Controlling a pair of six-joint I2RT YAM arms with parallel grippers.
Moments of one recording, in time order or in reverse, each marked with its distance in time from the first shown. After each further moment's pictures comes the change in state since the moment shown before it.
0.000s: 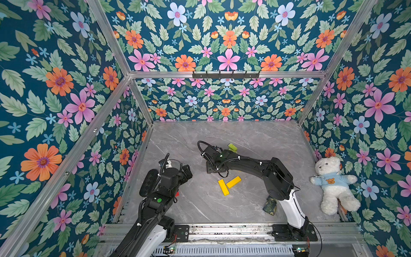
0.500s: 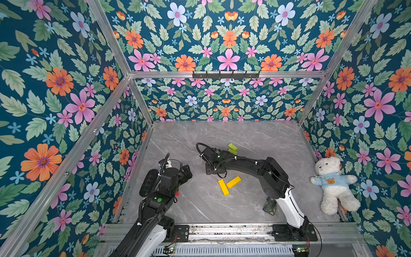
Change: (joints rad) left arm 0.000 0.008 0.000 -0.001 -0.011 0.000; right arm 0.002 0.068 0.047 -0.016 -0.011 0.003
